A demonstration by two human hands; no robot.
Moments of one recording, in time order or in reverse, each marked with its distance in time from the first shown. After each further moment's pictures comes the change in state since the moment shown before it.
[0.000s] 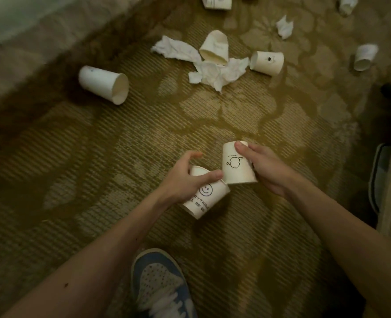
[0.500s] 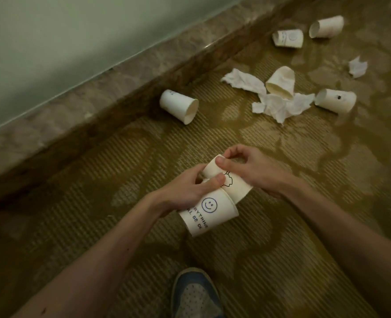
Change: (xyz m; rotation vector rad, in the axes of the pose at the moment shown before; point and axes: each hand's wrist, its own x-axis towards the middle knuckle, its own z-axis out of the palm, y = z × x) left_hand -0.049 0.010 -0.107 -0.153 -0.037 0.032; right_hand 0.034 -0.062 0.128 -0.395 -0.341 -0.292
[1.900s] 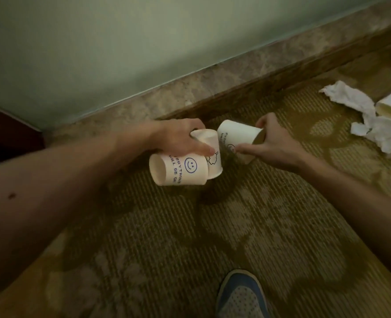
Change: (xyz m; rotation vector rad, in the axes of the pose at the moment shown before) left_hand -0.073 0.049 -0.158 0.727 0.316 -0.292; right_hand 0.104 -0.053 0.085 -0.524 -0.026 -0.218
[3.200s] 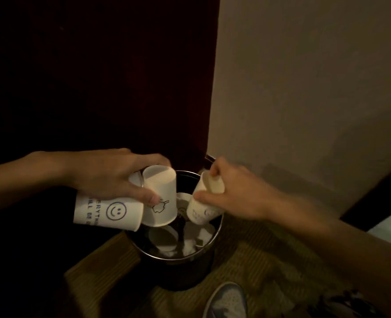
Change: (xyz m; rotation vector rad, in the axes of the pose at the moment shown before) left_hand -0.744 -0.265 0.157 -0.316 0.751 -0.491; right_hand -0.398 -0.528 0.292 -0.492 -0.752 -1.297
